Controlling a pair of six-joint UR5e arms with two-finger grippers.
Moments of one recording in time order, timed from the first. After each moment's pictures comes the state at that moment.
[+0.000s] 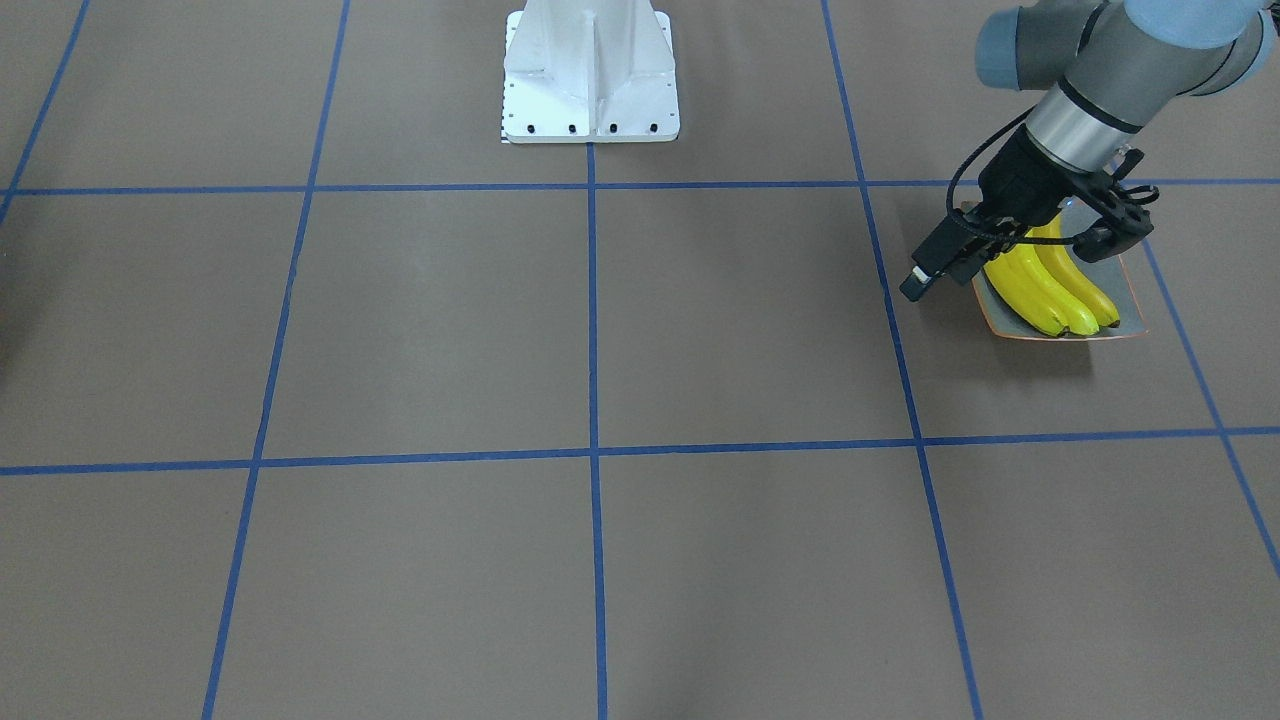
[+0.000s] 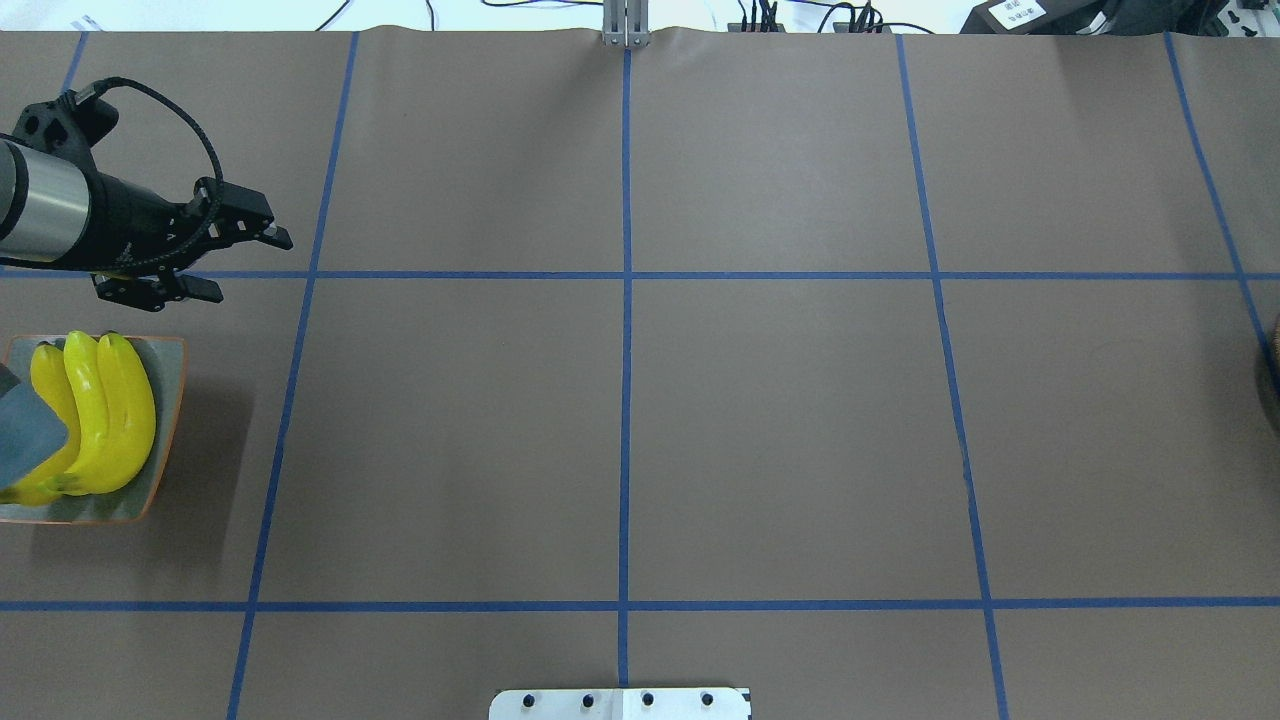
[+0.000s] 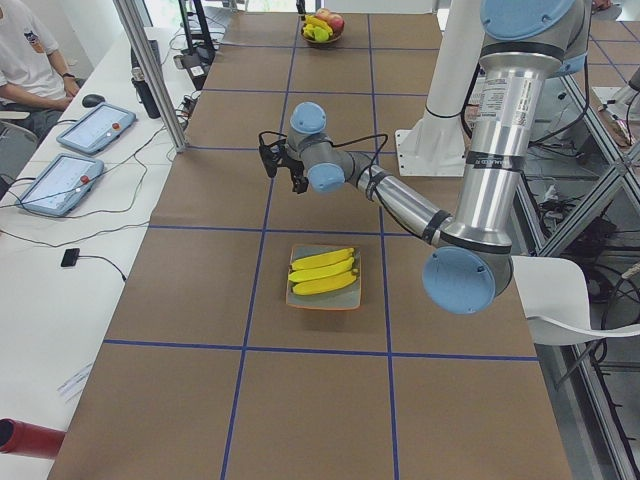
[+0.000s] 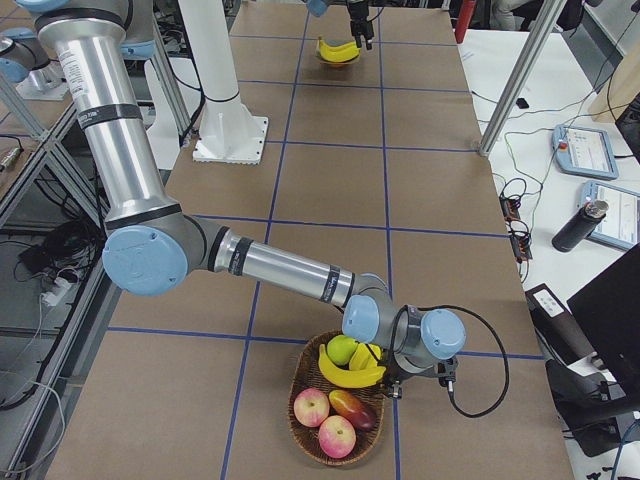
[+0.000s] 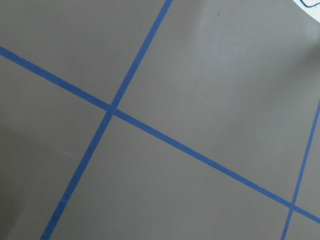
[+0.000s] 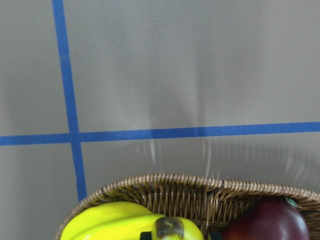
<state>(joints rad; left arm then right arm) -0.93 -1.73 -1.93 -2.10 -2.14 -1.57 1.57 -1.28 1.02 -1.57 2.35 -0.13</state>
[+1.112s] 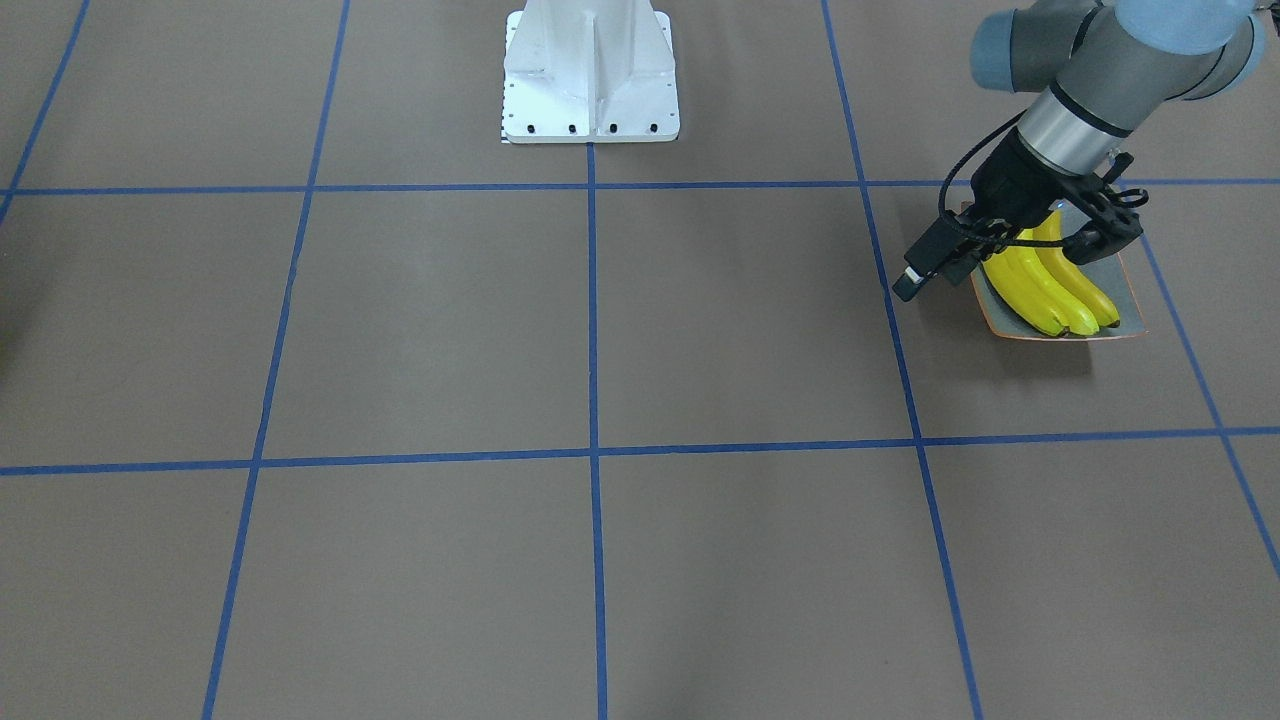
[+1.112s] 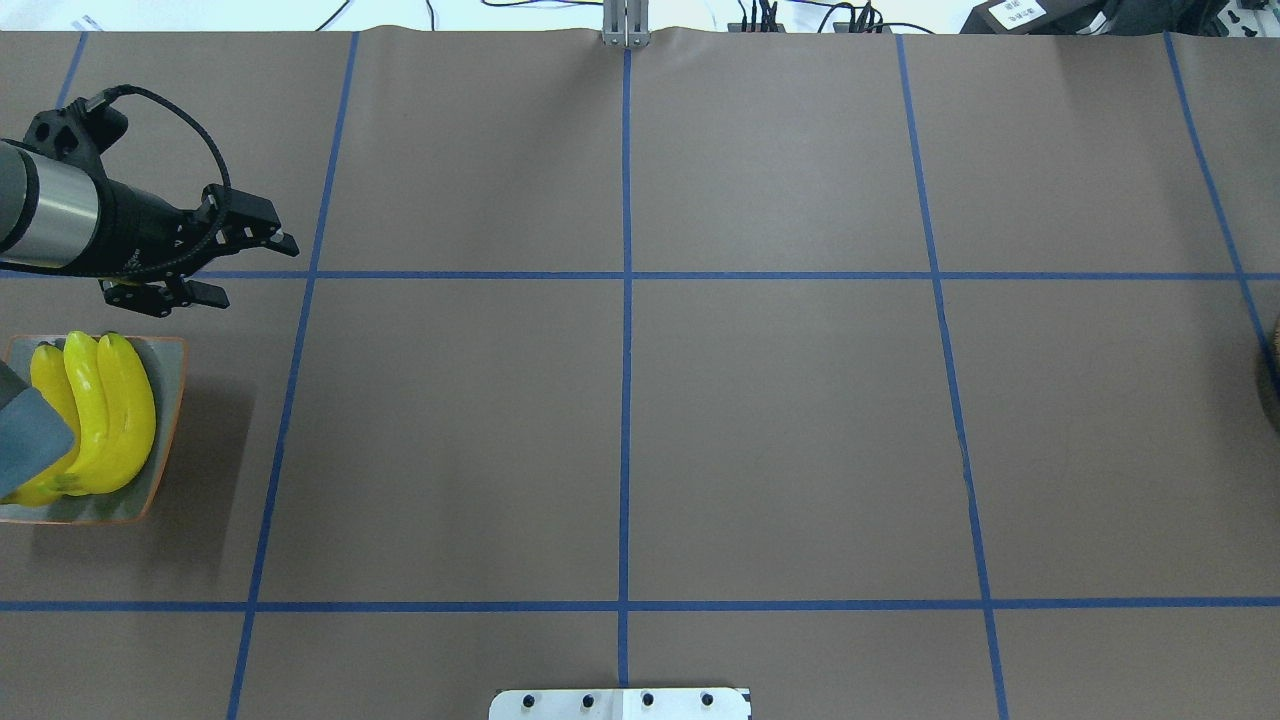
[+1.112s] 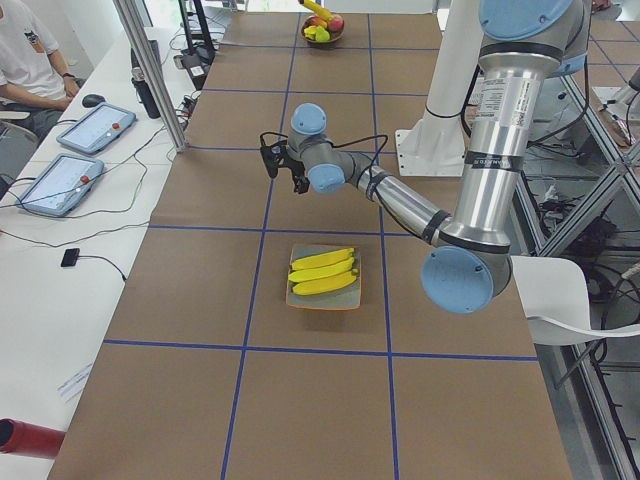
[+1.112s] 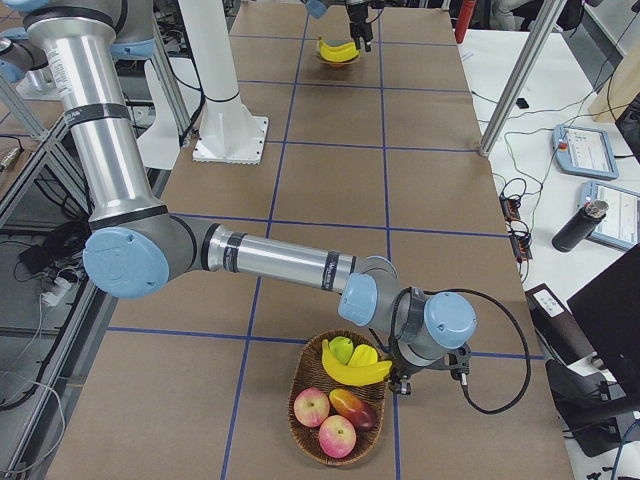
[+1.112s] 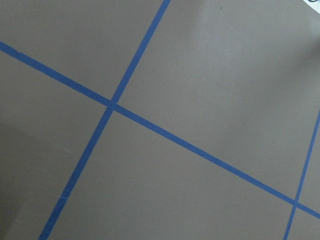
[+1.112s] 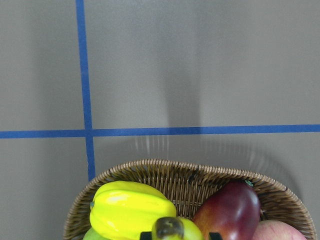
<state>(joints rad) -0.91 -1.73 -1.93 -2.10 -2.14 -1.57 1.68 -1.29 1.19 -1.74 2.34 -0.23</state>
